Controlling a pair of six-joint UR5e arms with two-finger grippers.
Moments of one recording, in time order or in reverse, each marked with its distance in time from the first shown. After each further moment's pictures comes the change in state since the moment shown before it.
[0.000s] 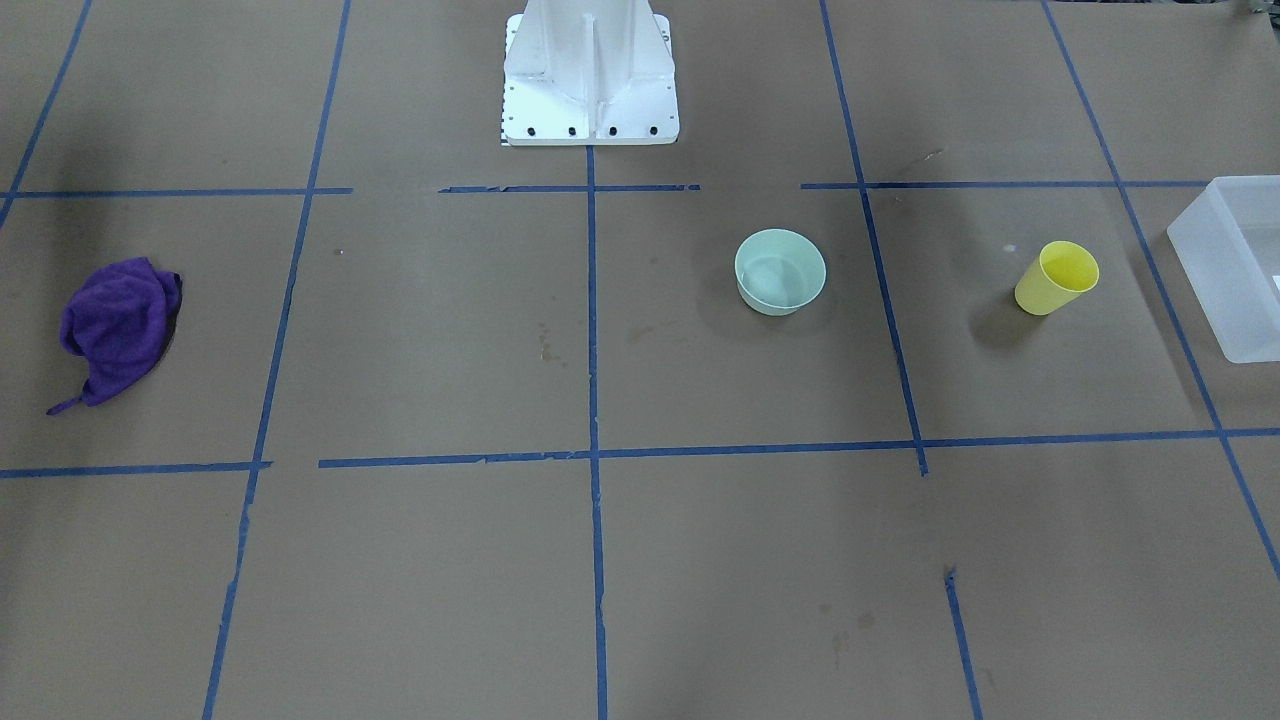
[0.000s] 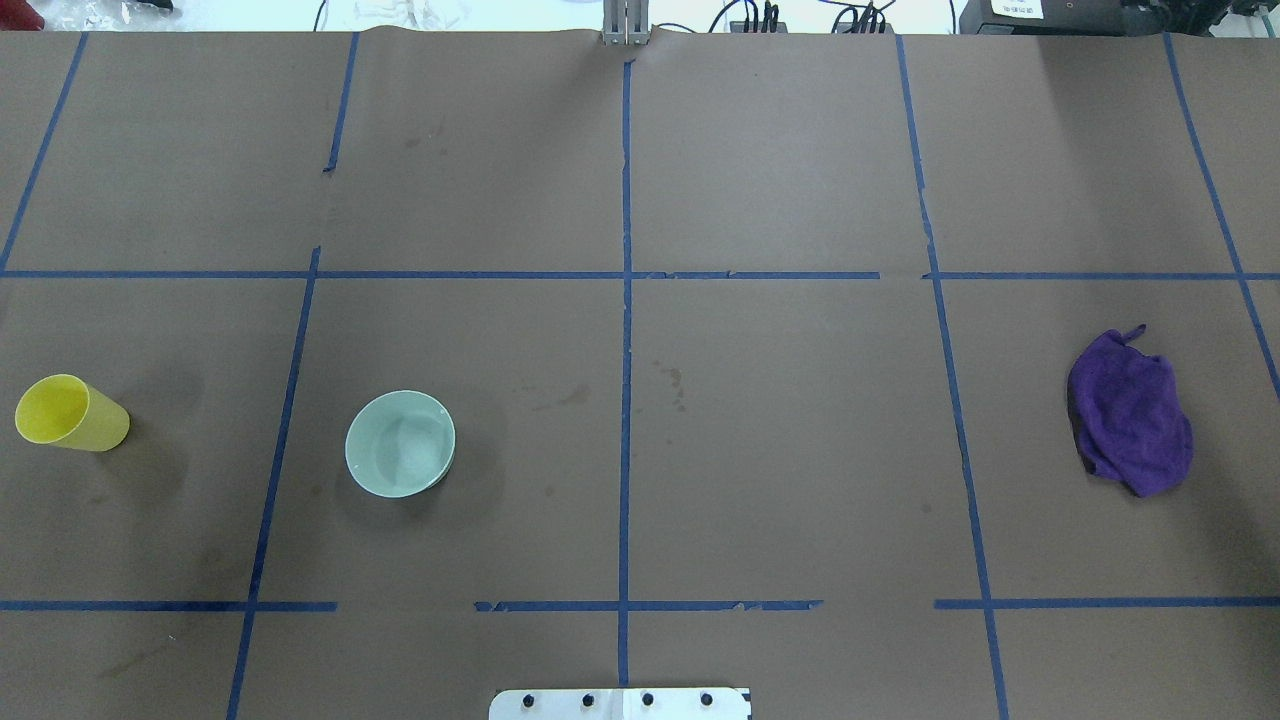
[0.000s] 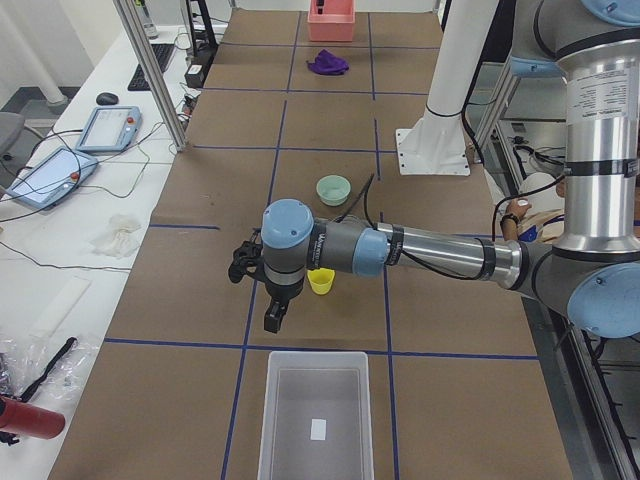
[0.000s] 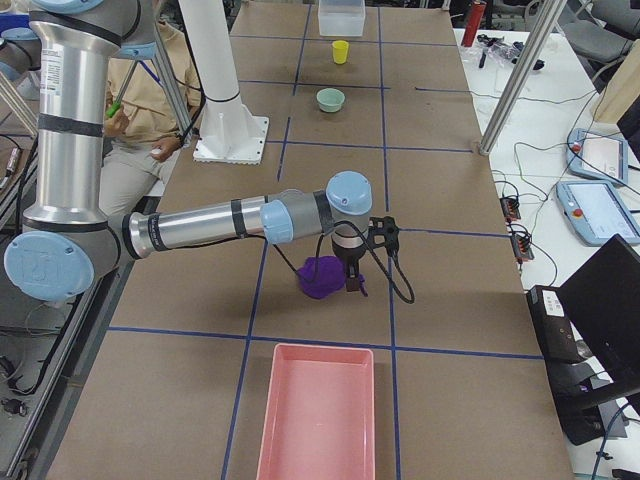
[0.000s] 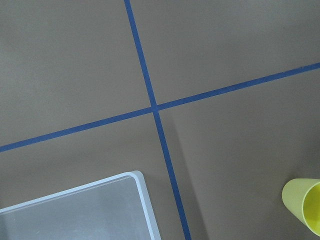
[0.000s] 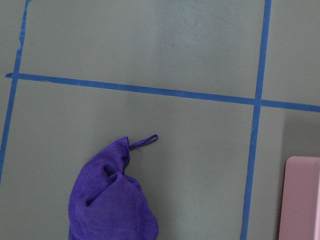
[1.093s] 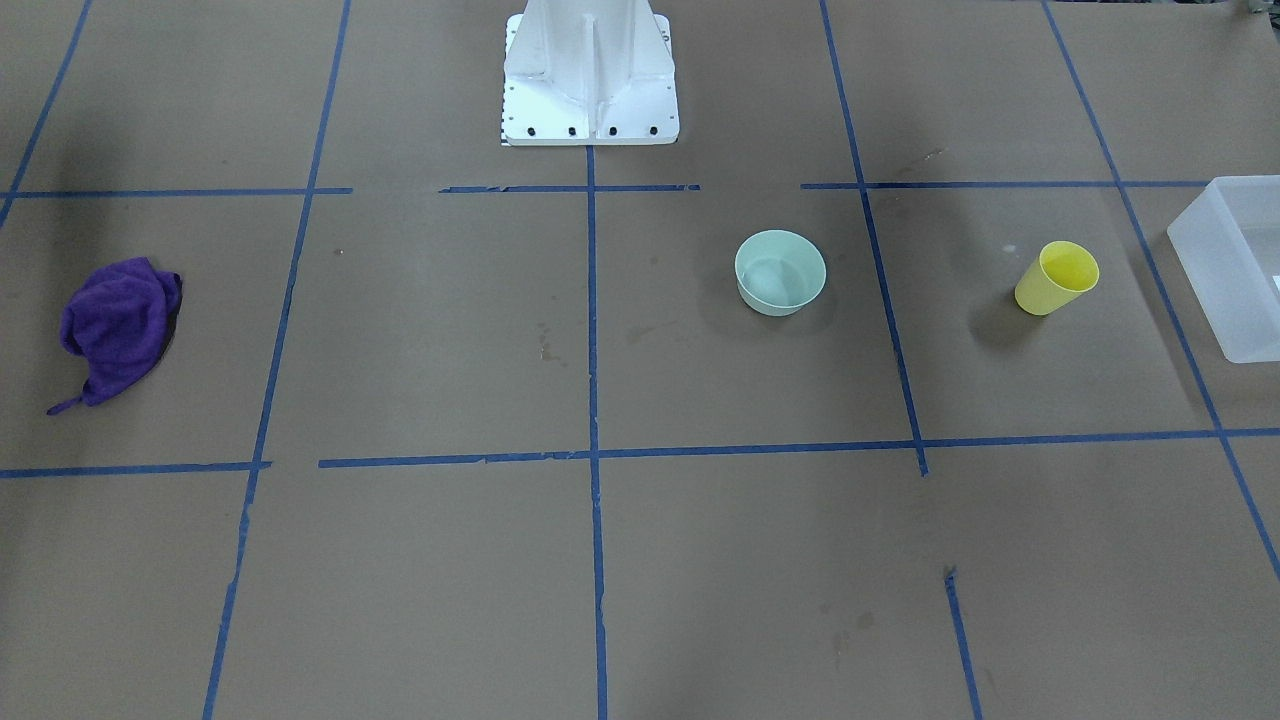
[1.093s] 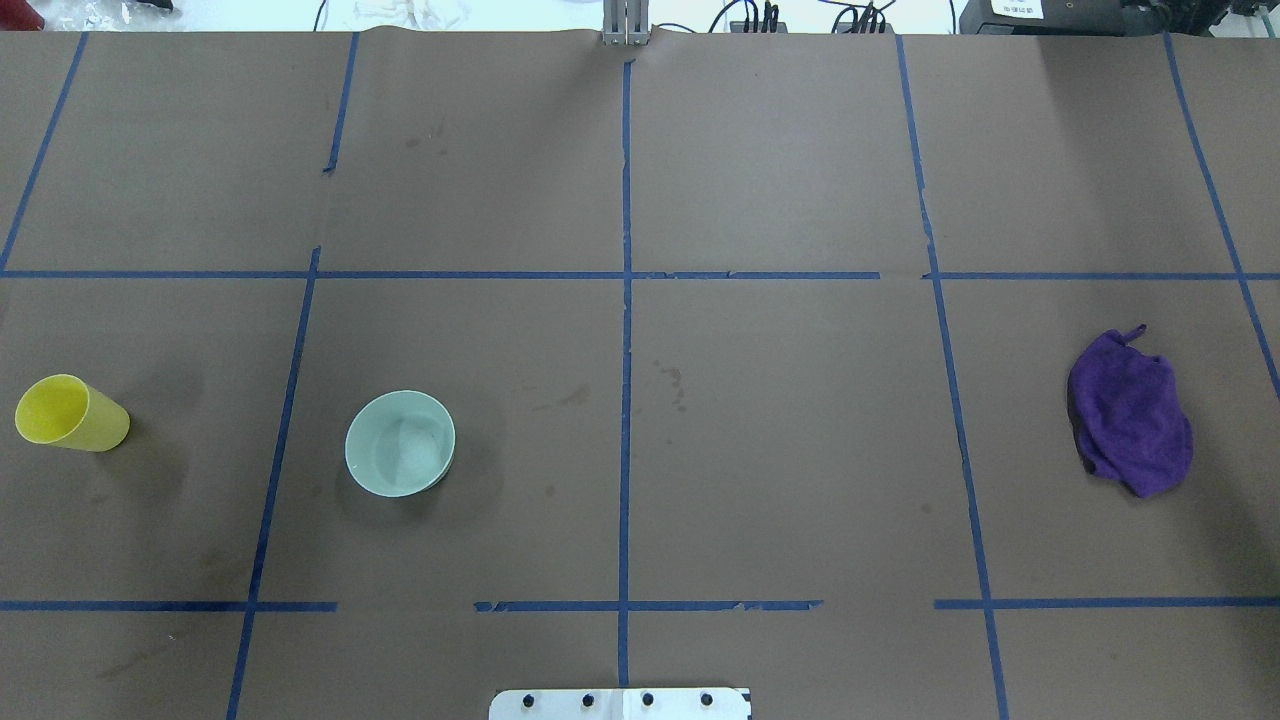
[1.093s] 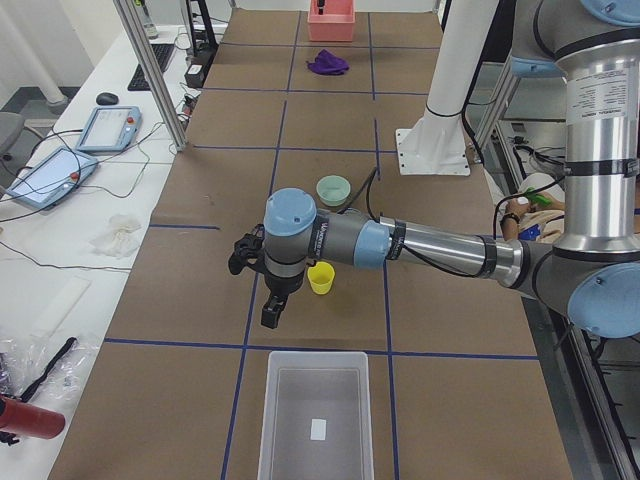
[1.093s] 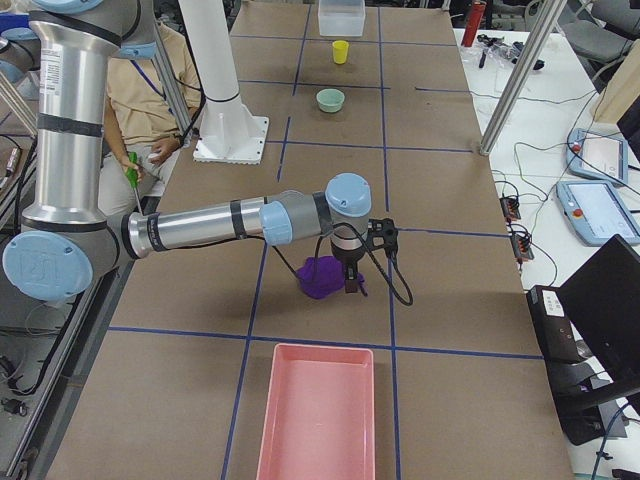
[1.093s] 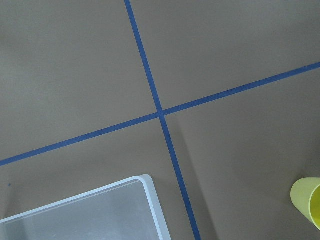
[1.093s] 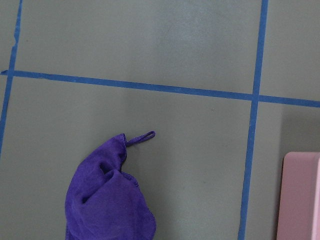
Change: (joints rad) left arm 0.006 0.004 -0.033 -0.005 0.046 0.014; right arm 0.000 -0.009 -0.004 0.000 0.000 0.000
